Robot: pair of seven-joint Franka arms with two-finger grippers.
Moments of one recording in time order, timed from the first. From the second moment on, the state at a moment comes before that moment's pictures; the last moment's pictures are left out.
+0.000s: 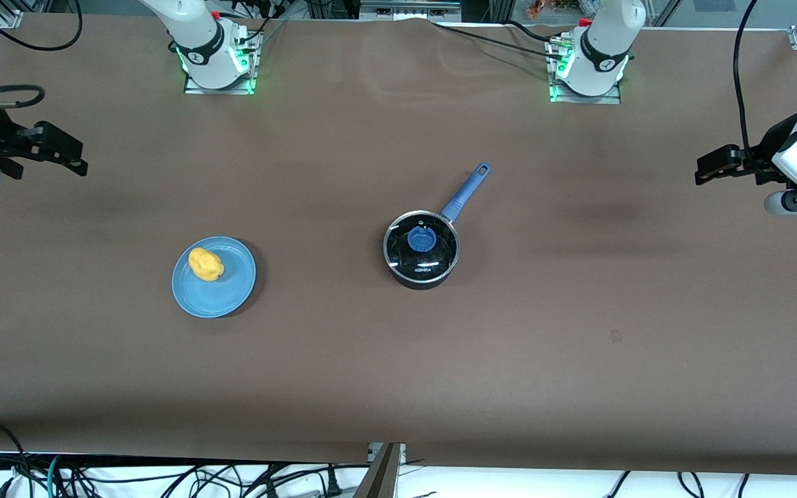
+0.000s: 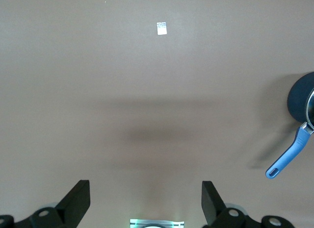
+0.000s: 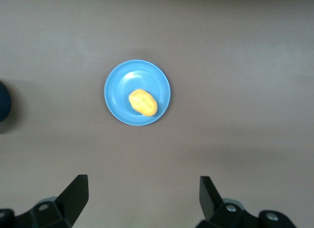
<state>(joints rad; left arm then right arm) 0.04 0.12 -0.06 -1.48 0.01 1.43 -0.05 0.08 0.09 -0.05 -1.44 0.00 1.50 -0.01</state>
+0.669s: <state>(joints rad) 0.04 0.12 -0.06 -1.48 0.01 1.43 -0.05 0.10 0.12 -0.06 -1.44 0.01 1.51 -0.01</state>
